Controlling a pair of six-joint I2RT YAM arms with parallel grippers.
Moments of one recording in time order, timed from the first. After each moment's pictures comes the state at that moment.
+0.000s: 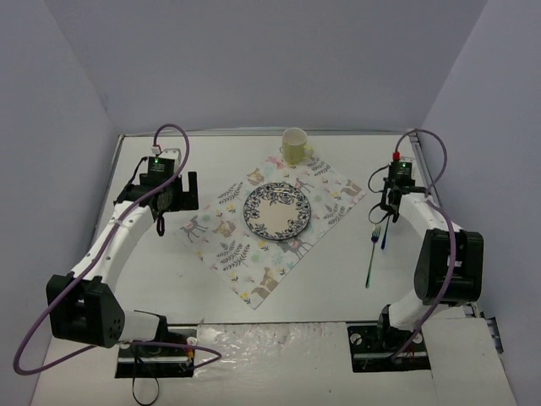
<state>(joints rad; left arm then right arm) -0.18 1.33 1.14 -0.67 -0.14 -0.18 -0.04 1.57 0.99 -0.29 0.26 0.10</state>
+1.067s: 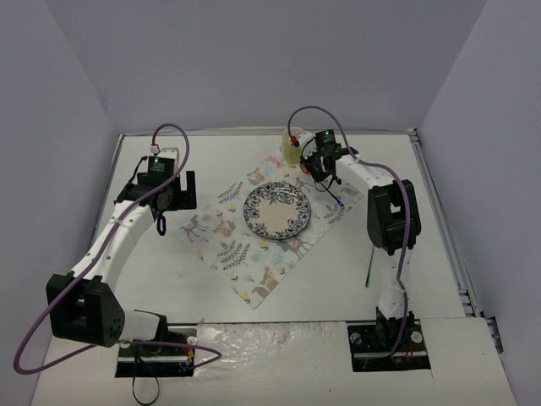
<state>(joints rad) -0.18 1.33 1.14 -0.67 -0.20 -0.18 0.30 2.15 1.65 -0.41 -0.07 -0.42</state>
